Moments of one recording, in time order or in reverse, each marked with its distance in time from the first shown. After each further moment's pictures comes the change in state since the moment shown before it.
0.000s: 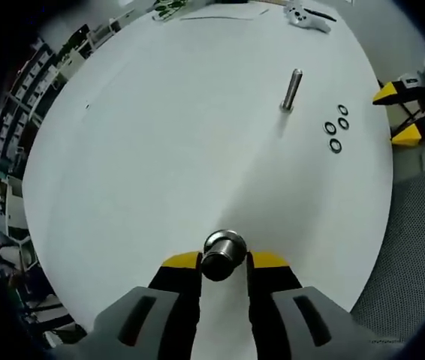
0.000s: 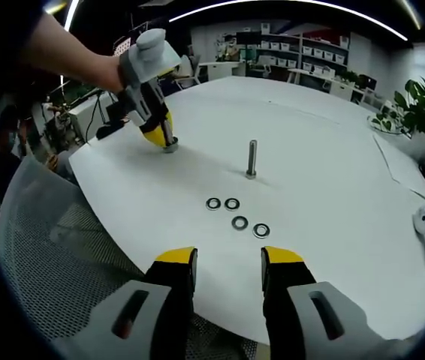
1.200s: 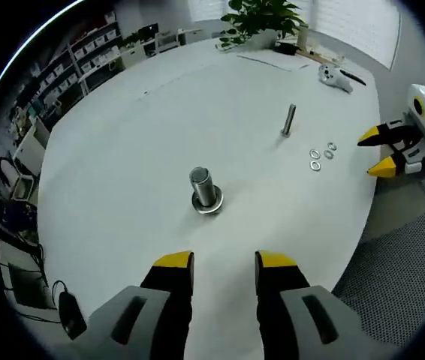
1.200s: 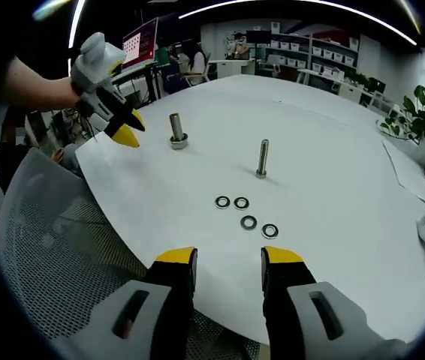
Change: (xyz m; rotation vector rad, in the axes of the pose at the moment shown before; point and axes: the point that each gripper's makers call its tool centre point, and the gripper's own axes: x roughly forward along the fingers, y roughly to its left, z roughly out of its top) left arm -0.043 -0.042 -0.047 -0.339 -0.271 0.085; right arm 0.002 0.007 -0.001 -0.037 0.012 0.036
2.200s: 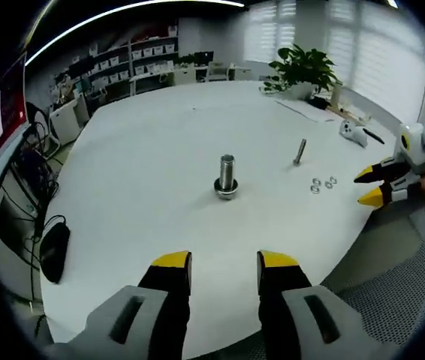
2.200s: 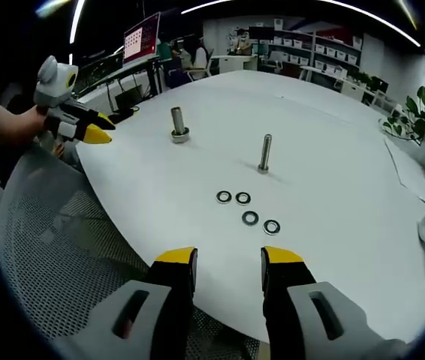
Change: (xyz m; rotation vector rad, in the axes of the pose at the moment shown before) left arm -0.042 -0.001 -0.043 -0.304 -0.234 0.099; right arm 0.001 0.003 -0.005 -0.012 0.030 0.007
